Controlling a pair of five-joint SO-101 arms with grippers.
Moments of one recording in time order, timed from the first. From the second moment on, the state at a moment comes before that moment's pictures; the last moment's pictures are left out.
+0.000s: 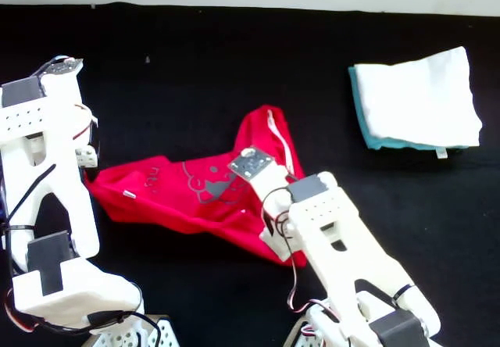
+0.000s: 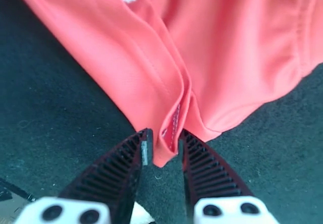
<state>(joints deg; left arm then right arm) -25.7 1.7 0.6 92.0 -10.1 -29.5 -25.2 51.0 70.1 20.2</state>
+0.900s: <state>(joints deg) -21.2 -2.1 -18.2 100.6 -10.2 -16.3 -25.4 11.0 82.3 20.7</state>
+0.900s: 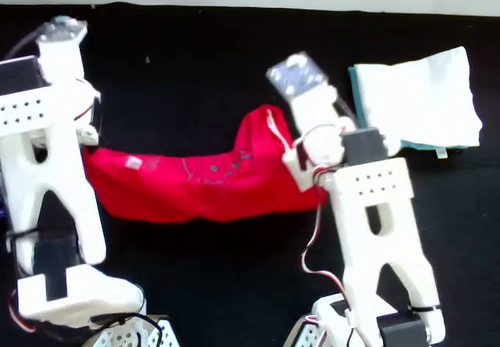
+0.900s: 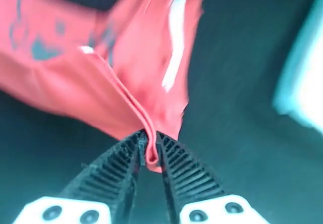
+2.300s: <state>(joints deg) -17.7 -47.6 -26.8 100.4 -10.0 -5.5 -35.2 -58.2 81.4 32.3</state>
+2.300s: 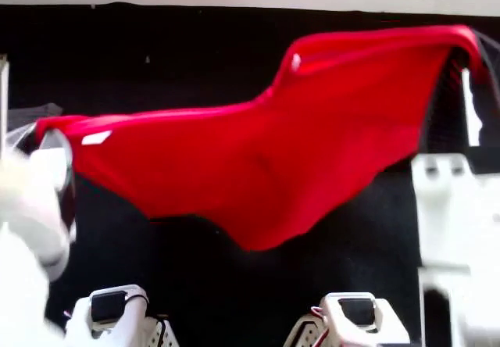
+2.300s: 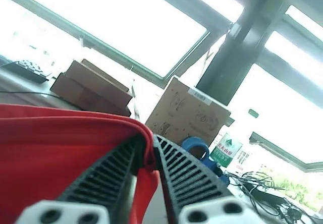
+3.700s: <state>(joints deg) -17.6 -2.2 -26.9 75.2 -15.8 -5.5 -7.6 -22.0 55.6 32.4</state>
